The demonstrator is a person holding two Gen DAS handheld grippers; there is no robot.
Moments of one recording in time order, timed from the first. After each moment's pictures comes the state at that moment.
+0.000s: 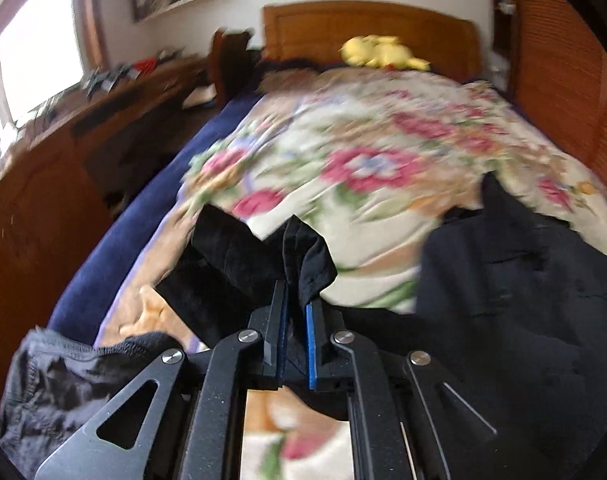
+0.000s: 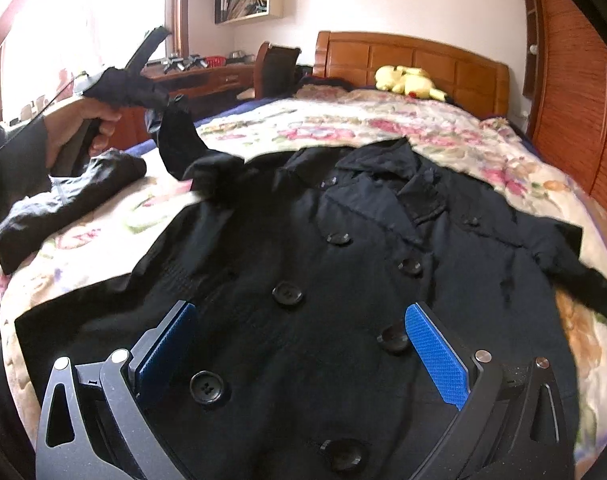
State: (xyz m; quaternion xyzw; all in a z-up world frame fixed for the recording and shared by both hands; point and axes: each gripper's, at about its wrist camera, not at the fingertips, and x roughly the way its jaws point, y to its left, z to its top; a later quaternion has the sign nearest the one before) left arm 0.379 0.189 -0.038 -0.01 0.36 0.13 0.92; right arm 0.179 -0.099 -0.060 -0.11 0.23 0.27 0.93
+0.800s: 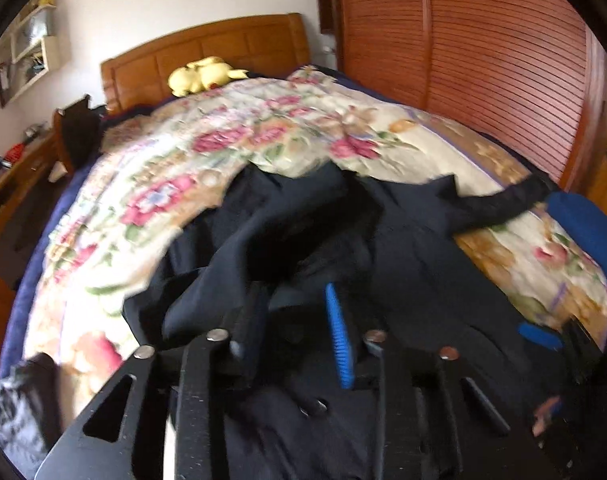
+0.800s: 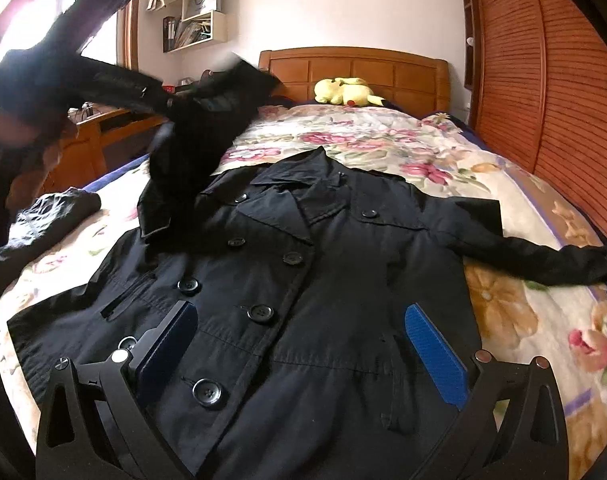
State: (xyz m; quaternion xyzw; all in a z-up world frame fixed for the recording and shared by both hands) left arm 0.303 -0.042 -0.006 0.06 0.36 -0.10 0.92; right arm 0.149 -0.174 -0.051 -0.06 0.22 0.20 0.95
